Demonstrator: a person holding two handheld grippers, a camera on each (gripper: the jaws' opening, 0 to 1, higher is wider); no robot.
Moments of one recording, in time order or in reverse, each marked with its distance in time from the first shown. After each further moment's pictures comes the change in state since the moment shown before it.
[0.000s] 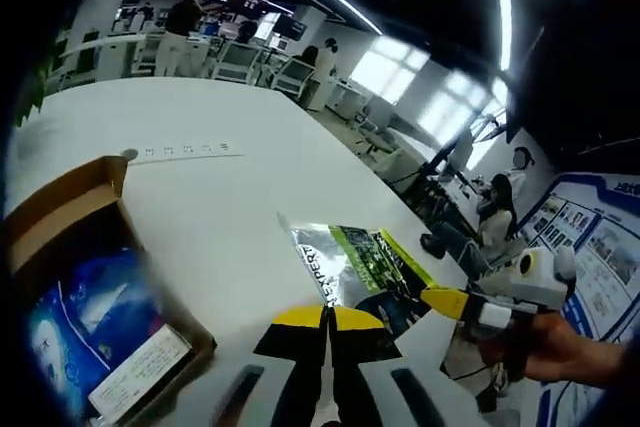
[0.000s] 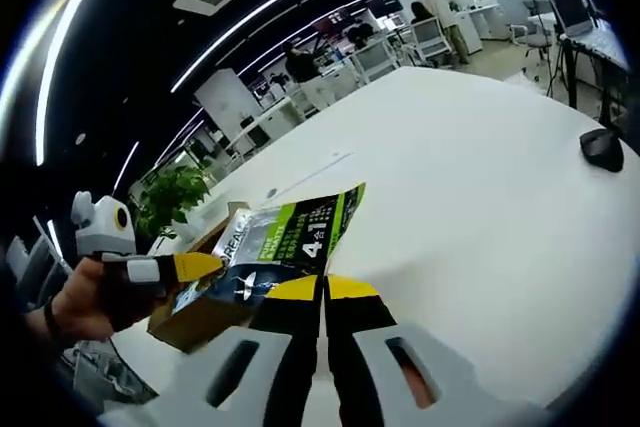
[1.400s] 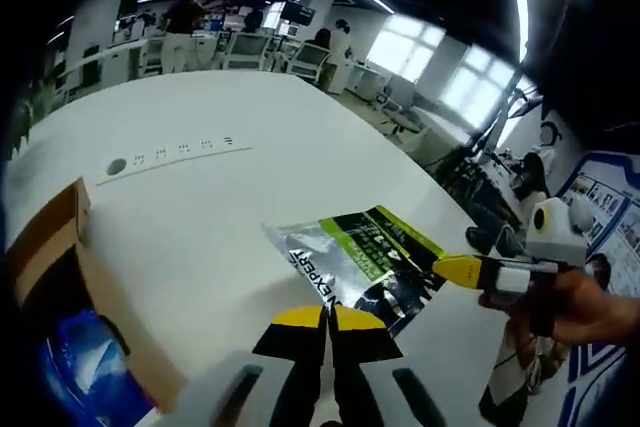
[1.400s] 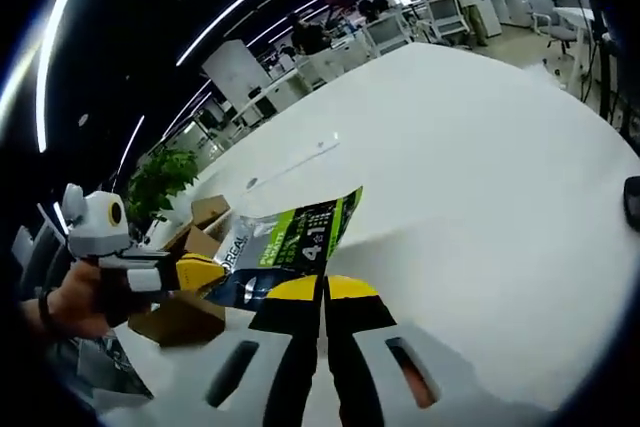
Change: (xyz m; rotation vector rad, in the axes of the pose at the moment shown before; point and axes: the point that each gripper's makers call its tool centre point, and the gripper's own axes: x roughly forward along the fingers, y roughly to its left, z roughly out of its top) left arm 0.077 0.035 0.009 0.066 0.091 0.148; right arm 0.071 -0.046 0.021 -0.049 0.153 0.050
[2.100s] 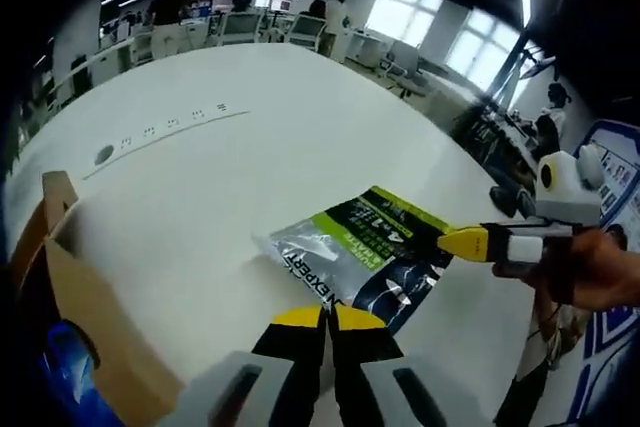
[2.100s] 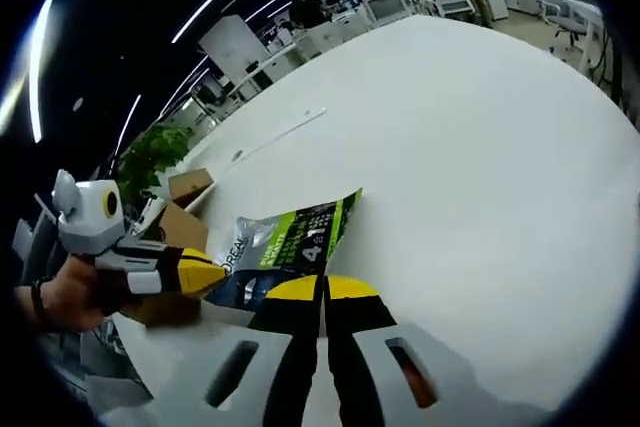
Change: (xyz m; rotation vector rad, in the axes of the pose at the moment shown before) left arm 0.037 0.021 -0.032 0.077 0.135 0.057; right arm 0.029 -0.026 -0.018 -0.011 0.109 -0.007
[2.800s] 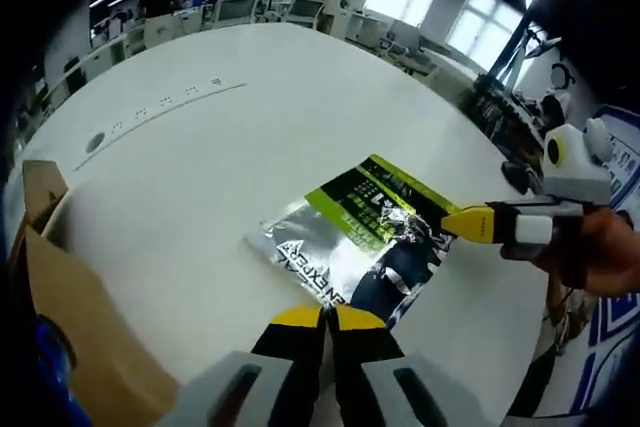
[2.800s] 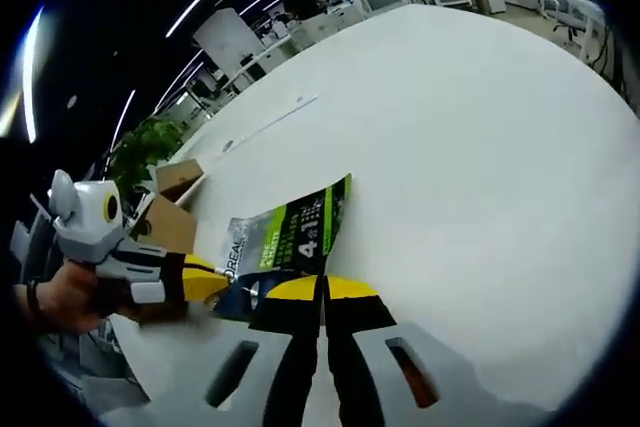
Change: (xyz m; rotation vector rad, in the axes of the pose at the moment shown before) left arm 0.014 0.008 -0.016 0.027 0.079 0.018; right arm 0.012 -0.012 -0.010 0.011 0.031 -0.024
